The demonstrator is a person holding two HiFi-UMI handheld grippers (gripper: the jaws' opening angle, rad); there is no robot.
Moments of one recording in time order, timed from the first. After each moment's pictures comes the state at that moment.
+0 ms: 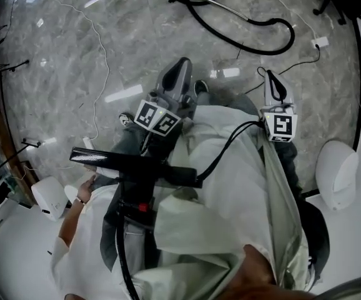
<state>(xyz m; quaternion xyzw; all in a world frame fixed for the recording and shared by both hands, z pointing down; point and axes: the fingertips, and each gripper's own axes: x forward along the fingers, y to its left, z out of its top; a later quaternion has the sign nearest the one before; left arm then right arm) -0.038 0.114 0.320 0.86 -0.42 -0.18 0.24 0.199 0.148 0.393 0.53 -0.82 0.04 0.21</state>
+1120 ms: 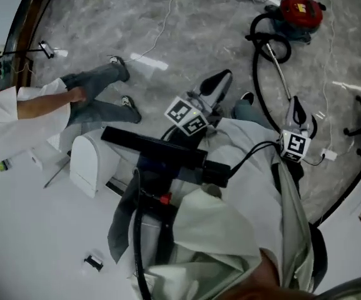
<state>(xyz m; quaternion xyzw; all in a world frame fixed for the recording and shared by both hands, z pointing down) -0.126 -0.032 0.308 0.76 -0.59 -0.21 0.20 0.095 -0.118 0.414 0.35 -0.91 0.00 0.22</state>
